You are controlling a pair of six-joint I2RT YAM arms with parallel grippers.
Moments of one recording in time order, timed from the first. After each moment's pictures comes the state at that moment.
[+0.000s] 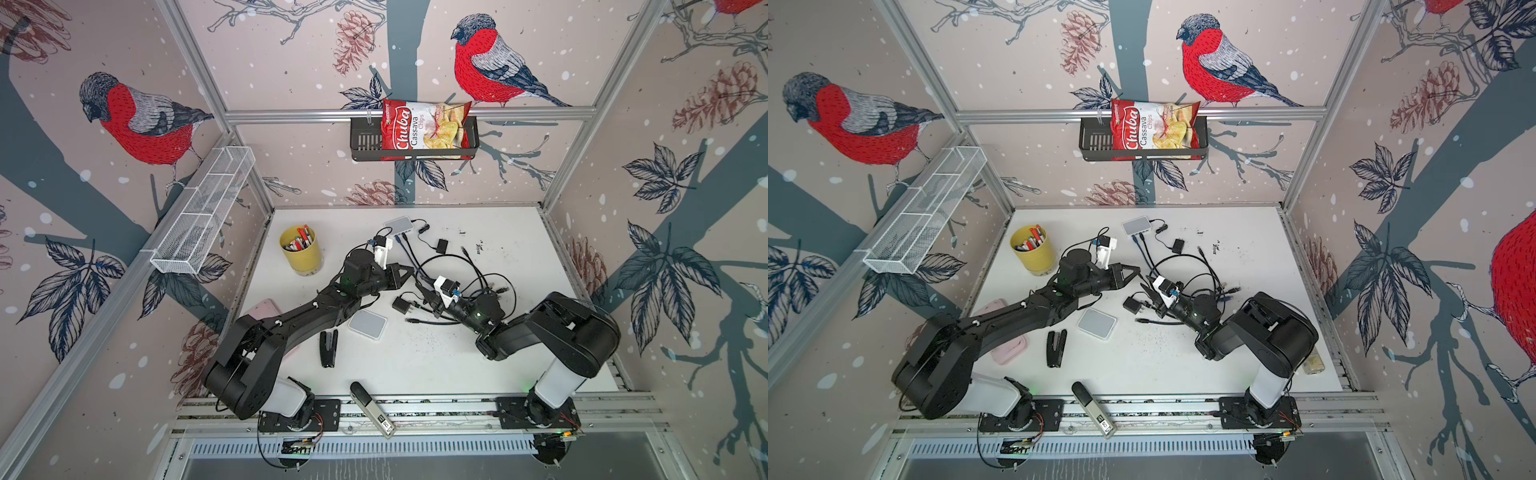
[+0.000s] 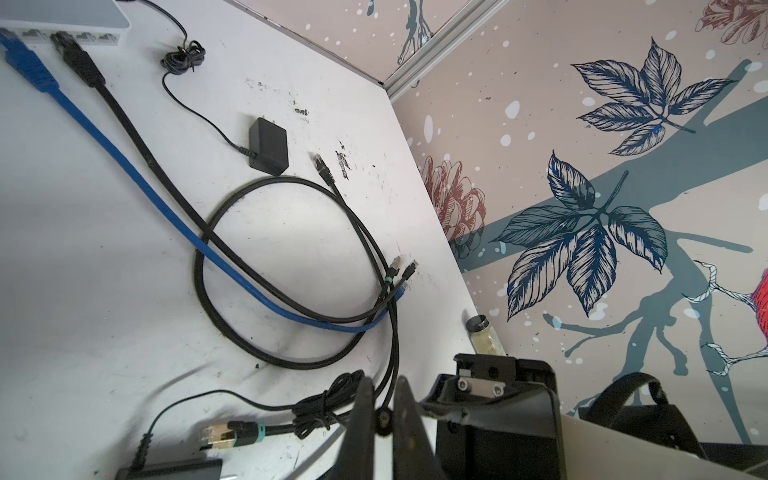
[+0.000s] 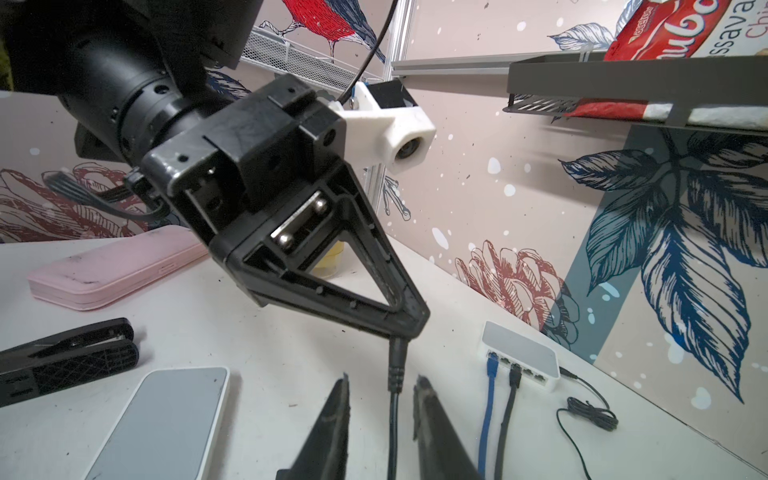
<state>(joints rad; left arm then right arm) -0.57 1.45 0.76 0.35 0.47 -0.75 0.77 1.72 0.36 1.48 -0.23 -0.21</state>
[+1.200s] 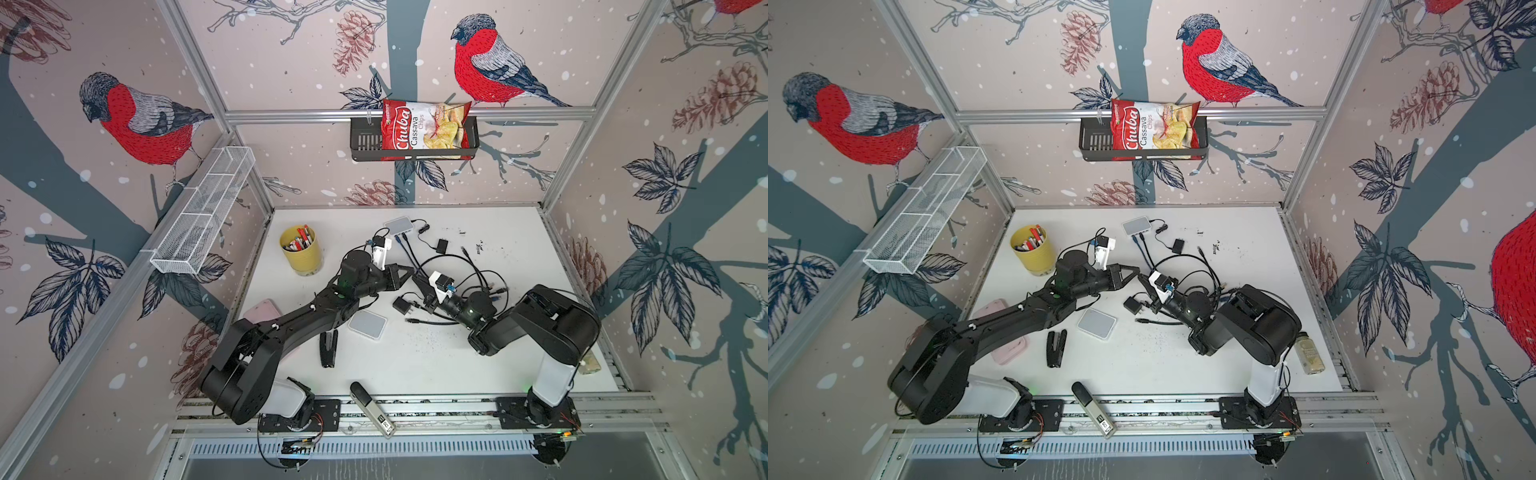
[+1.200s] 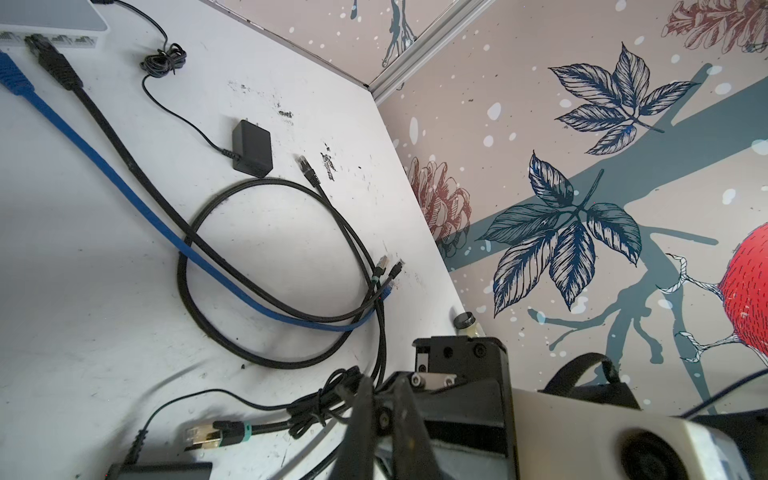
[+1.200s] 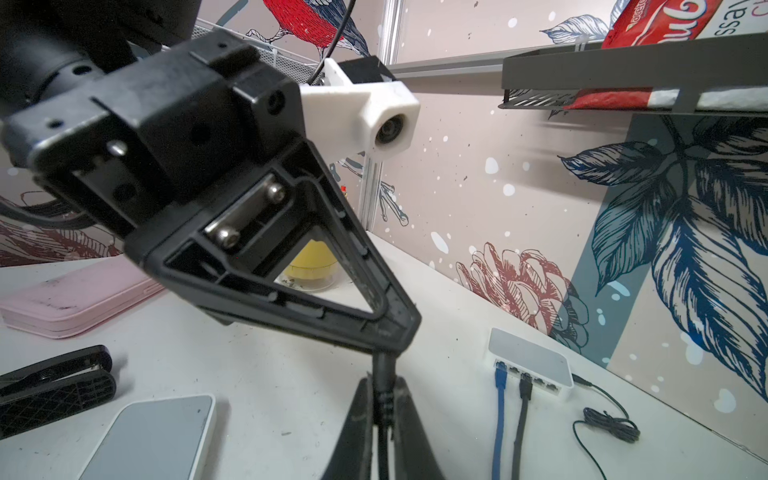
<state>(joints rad) -0.57 1.42 0.74 0.38 0.50 -0.76 0.78 1.82 0.43 1.53 -0.20 -0.18</state>
